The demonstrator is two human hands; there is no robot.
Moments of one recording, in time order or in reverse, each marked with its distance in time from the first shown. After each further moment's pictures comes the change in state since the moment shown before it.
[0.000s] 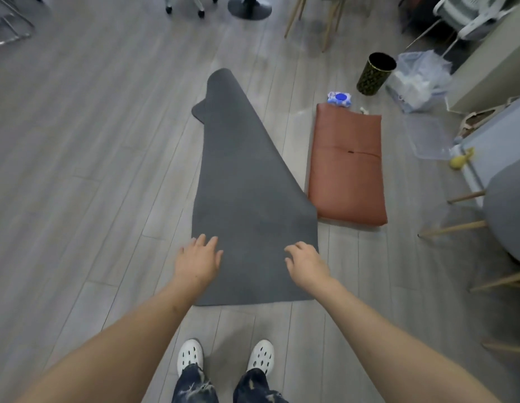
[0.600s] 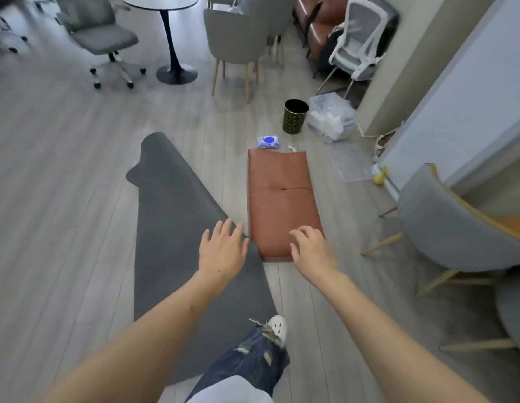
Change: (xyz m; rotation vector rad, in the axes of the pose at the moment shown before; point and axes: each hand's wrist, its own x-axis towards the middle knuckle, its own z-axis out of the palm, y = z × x) left_hand 0.065 0.319 -0.136 -0.015 0.364 0.362; right_hand 0.004 0.211 -0.219 0.015 0.502 0.046
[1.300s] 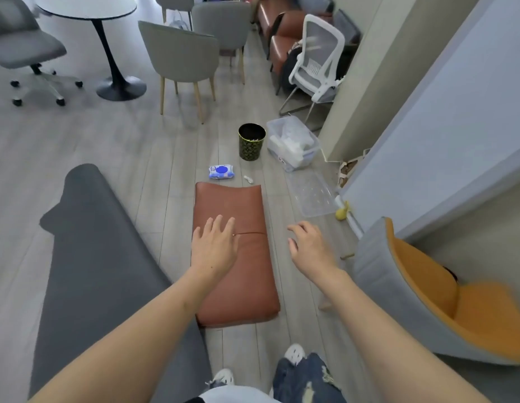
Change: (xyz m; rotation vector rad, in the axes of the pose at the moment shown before) left_hand 0.410 0.240 0.003 -0.075 -0.058 0.024; right_hand 0.328 0.307 -0.117 0.035 0.007 0.090
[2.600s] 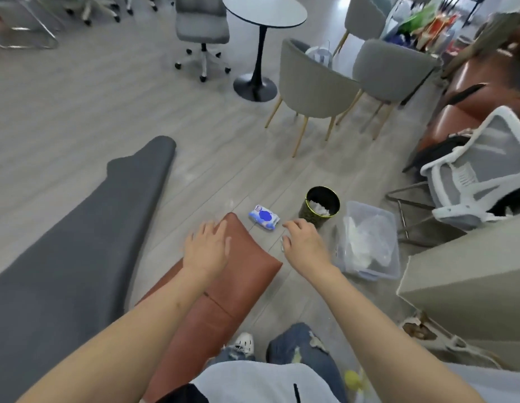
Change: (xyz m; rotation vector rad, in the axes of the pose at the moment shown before) left_hand 0.498 0.126 0.003 -0.048 0.109 -0.781; right_hand 0.653 0.163 0.000 -0.047 -0.311 -0.644
